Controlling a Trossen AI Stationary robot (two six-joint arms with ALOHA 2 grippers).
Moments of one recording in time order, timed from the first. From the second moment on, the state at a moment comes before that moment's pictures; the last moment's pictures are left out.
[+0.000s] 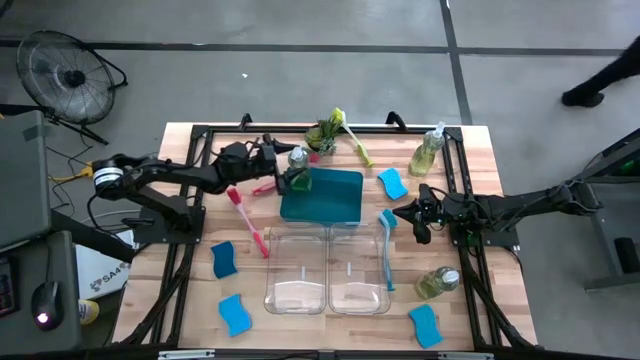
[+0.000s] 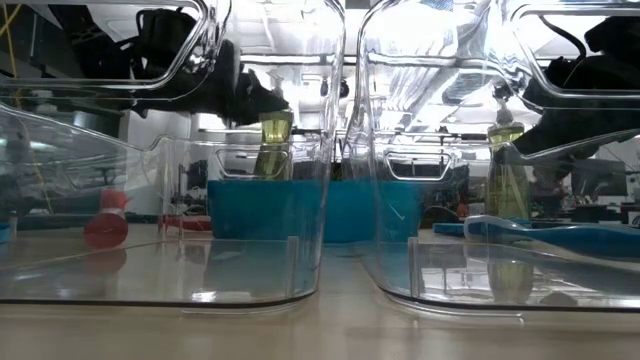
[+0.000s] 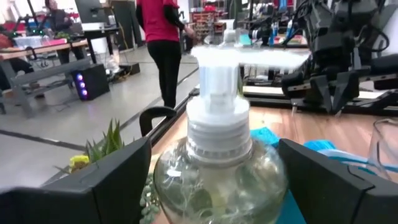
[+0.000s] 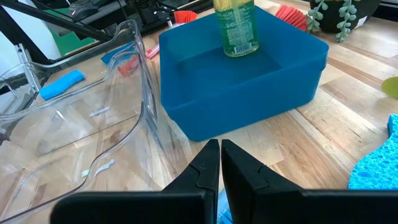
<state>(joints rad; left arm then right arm) 0.42 1.36 0.47 0.89 0.10 0.07 0.06 0.42 0.01 0.08 0.20 0.41</state>
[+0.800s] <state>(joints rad) 0.42 0.79 0.47 0.43 0.30 0.16 0.06 0.42 0.01 0.08 0.20 0.41</state>
